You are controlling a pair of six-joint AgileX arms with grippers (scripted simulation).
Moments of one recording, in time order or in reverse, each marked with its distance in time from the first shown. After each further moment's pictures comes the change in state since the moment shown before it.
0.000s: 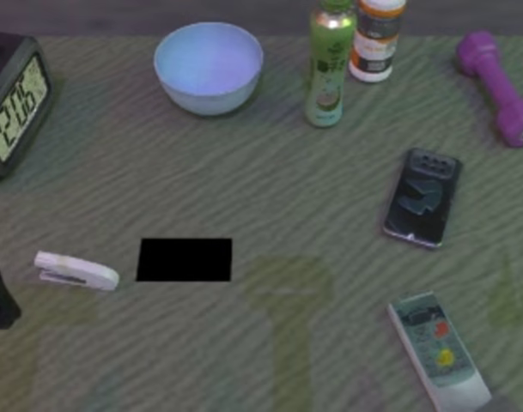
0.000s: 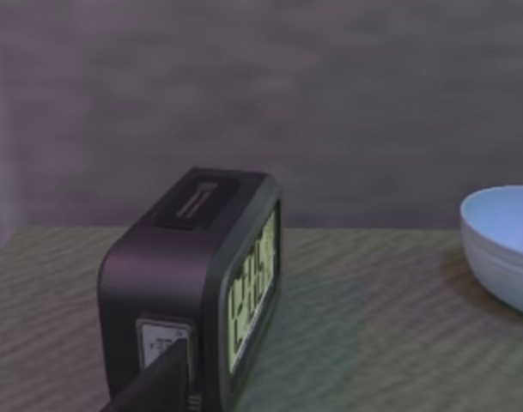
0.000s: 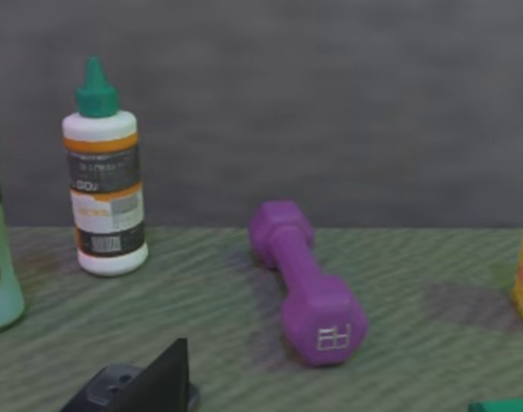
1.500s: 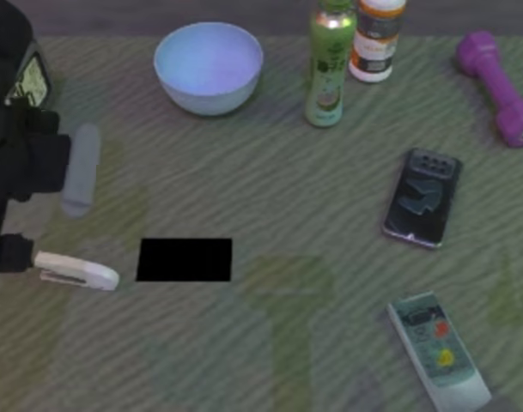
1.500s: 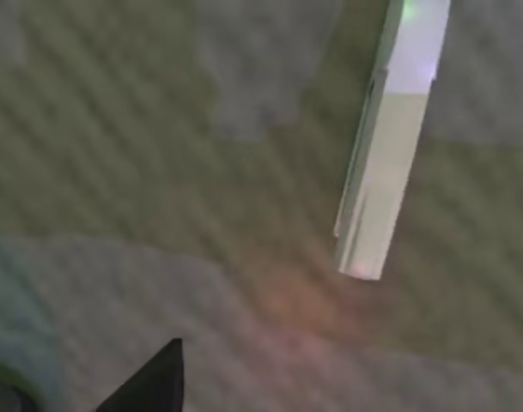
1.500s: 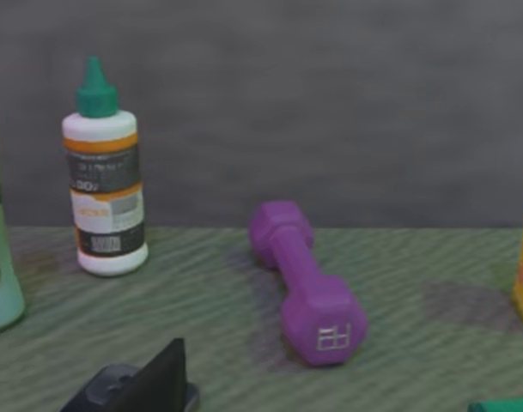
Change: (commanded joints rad) left arm -0.168 1.644 1.229 -1.031 -0.003 1.443; right arm 0.000 0.000 0.000 0.000 0.000 0.000
